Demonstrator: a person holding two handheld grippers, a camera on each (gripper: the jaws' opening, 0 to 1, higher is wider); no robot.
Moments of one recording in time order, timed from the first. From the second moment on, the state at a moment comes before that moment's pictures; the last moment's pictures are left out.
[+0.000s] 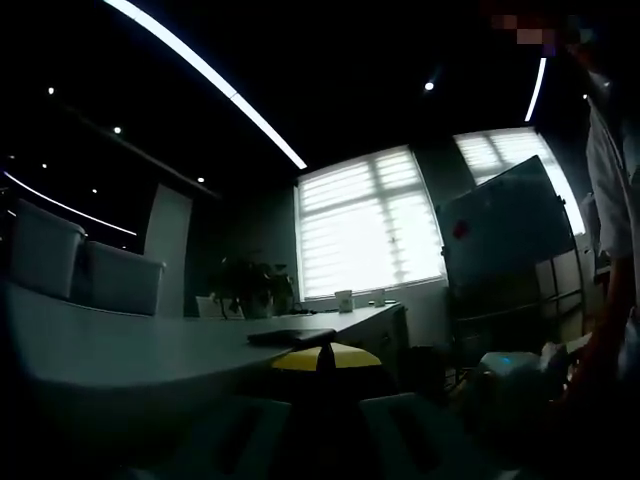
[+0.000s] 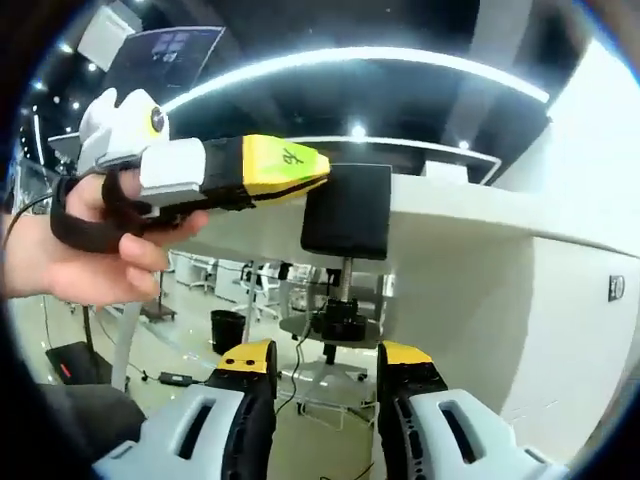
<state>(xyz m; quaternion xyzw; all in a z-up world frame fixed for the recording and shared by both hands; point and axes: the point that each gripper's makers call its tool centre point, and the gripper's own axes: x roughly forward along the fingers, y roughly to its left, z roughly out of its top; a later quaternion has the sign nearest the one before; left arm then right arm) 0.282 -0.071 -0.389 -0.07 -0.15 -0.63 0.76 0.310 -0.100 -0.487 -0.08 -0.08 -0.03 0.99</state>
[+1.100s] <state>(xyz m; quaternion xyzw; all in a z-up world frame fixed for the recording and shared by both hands) 0.282 -0.070 -0.389 -0.06 -0.16 -0.63 0.76 0.337 -0.089 -0.478 -0.05 -0.08 0.18 0.98</state>
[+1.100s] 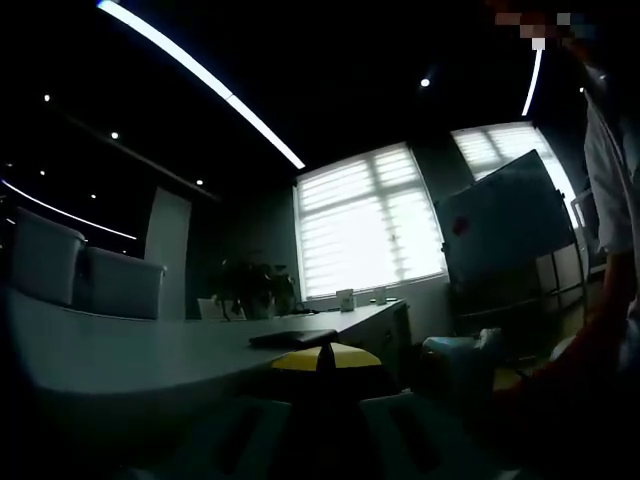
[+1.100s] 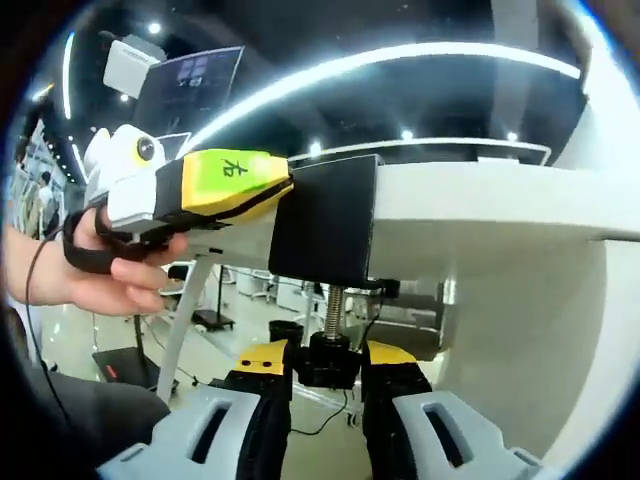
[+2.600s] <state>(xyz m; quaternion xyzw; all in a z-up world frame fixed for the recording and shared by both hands) 0.282 -0.070 -0.390 -0.06 -0.16 -0.63 0.76 0.342 -0.104 -0.474 -0.05 -0.08 -0.01 1.00</state>
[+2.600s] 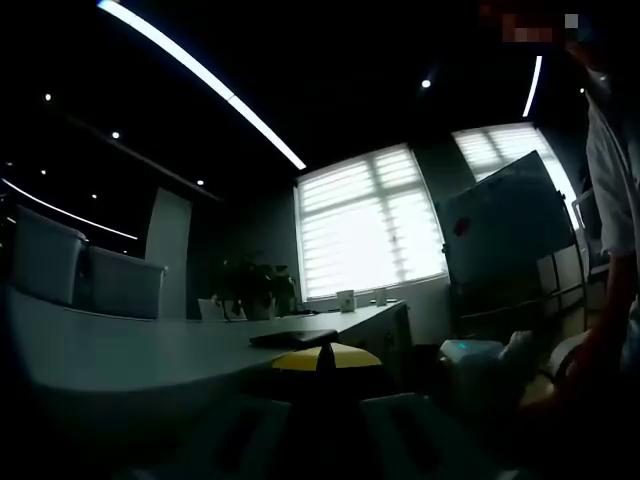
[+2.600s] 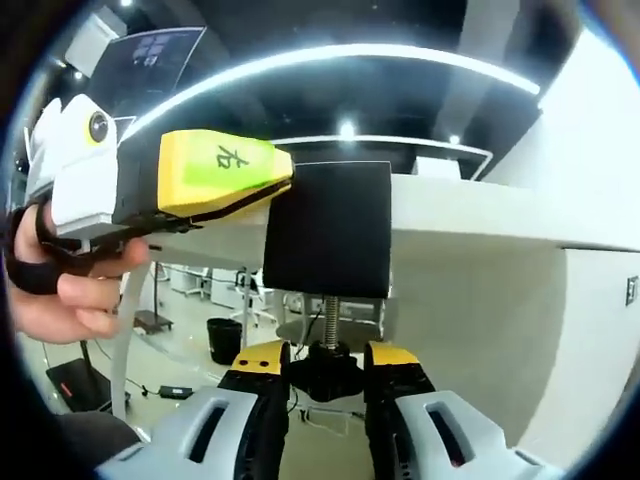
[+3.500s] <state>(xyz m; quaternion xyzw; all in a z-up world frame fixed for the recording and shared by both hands) 0.283 -0.067 -0.390 -0.07 -0.16 -0.63 0.76 0.331 -0.089 -0.490 0.02 -0.08 0.13 0.99</state>
